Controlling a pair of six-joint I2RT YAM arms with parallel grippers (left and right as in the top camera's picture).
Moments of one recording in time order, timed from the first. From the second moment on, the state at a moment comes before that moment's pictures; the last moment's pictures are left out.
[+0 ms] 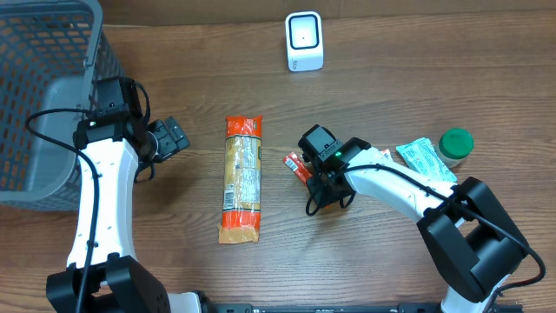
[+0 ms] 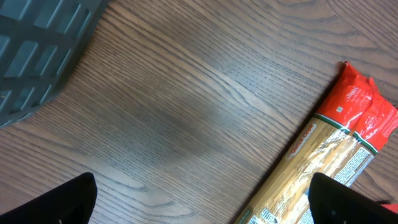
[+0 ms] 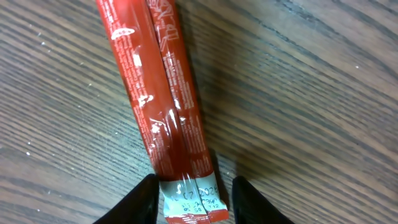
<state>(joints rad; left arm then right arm) 0.23 1.55 1.30 -1.01 -0.05 -0.36 0.70 1.89 1.20 -0.75 -0.06 0.25</state>
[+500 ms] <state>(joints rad) 0.23 1.55 1.30 -1.01 -0.05 -0.36 0.66 1.89 1.20 -0.74 -0.07 0.25</state>
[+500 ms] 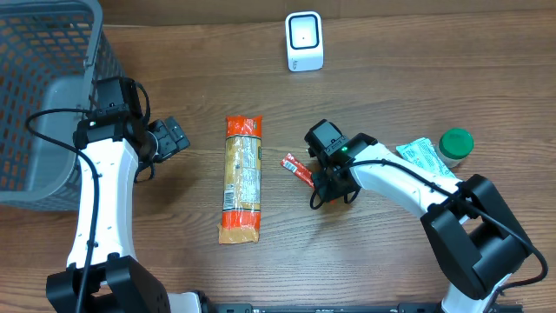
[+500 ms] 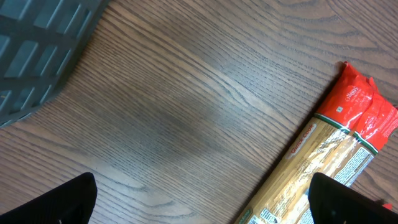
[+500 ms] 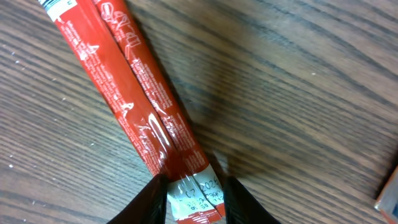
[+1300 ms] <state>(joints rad) 0.23 1.55 1.30 -1.01 -0.05 -0.36 0.65 1.89 1.20 -0.75 -0.13 0.23</state>
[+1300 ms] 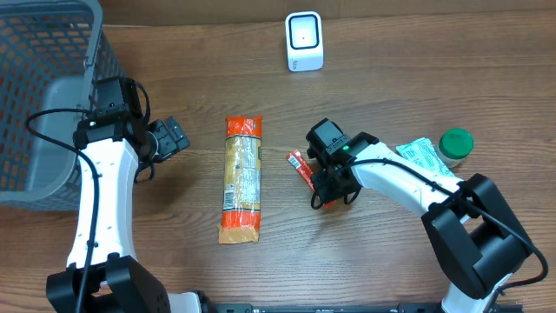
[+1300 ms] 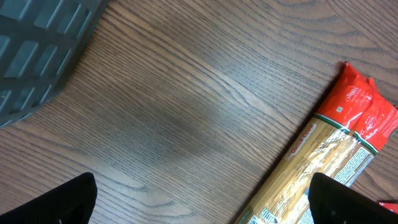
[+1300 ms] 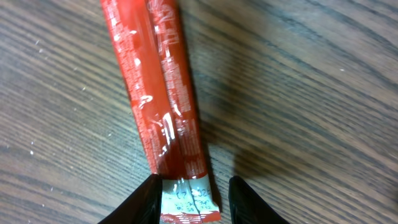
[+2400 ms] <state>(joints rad) 0.23 1.55 1.30 -1.01 -0.05 -0.36 0.65 1.84 1.14 -0.70 0.04 0.23</state>
